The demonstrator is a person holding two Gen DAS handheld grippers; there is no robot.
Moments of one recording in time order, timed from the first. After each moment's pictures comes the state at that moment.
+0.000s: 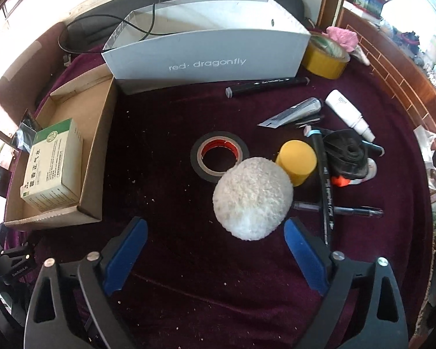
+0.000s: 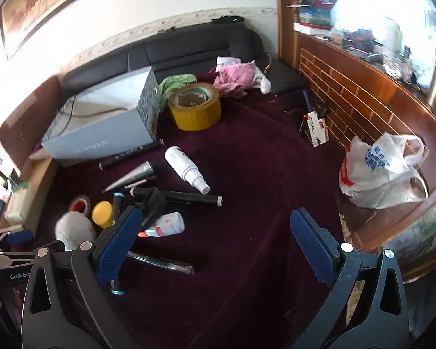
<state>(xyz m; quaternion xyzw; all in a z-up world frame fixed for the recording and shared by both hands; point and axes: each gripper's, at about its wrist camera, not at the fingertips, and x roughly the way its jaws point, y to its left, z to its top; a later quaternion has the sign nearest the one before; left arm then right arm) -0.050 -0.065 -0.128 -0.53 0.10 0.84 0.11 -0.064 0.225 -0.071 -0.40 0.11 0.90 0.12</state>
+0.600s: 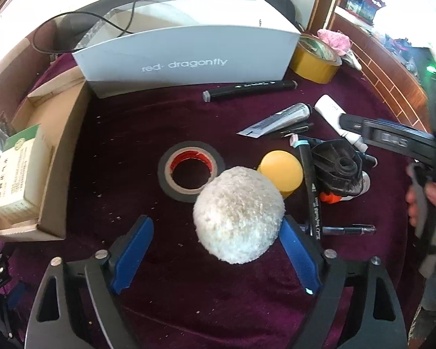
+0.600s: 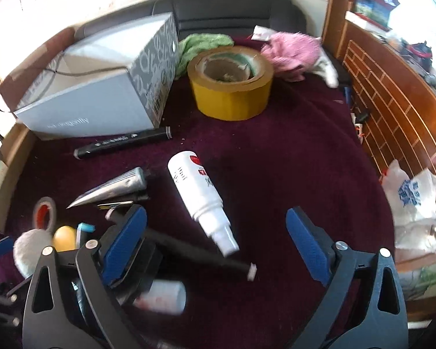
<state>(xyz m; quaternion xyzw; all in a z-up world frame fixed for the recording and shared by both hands) -0.067 -0.047 -0.144 -0.52 0.07 0.84 0.15 -0.196 0.218 -0.133 -0.48 0.05 0.87 0.05</state>
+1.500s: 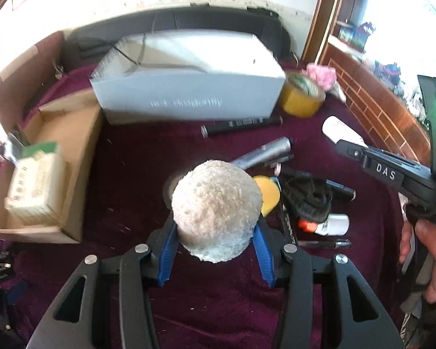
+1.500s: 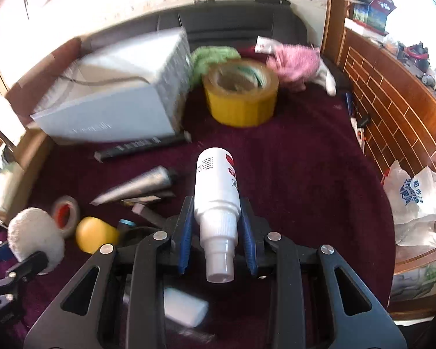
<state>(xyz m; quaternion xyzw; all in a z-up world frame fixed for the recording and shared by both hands) -0.046 -0.062 -0.097 -0.45 0.03 0.88 0.16 -0.151 0.187 -0.090 -0.42 0.07 0.90 0.04</state>
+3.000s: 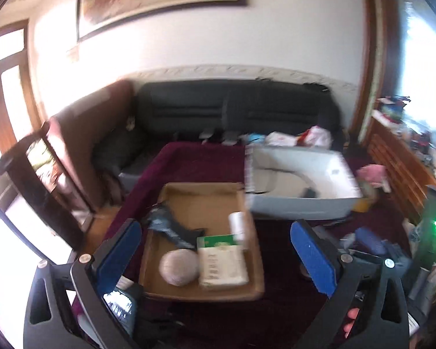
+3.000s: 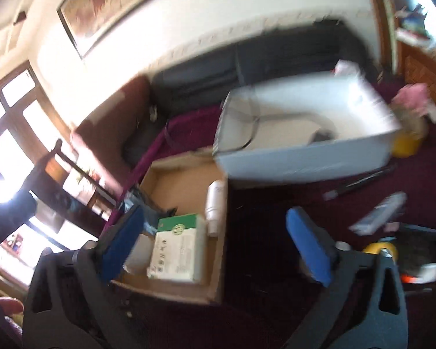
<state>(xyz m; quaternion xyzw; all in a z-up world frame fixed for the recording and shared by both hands) -0.036 -0.233 0.061 -0.31 0.03 0.95 0.05 -0.140 -0.026 -0.008 -0.30 0.16 0.94 -0.05</state>
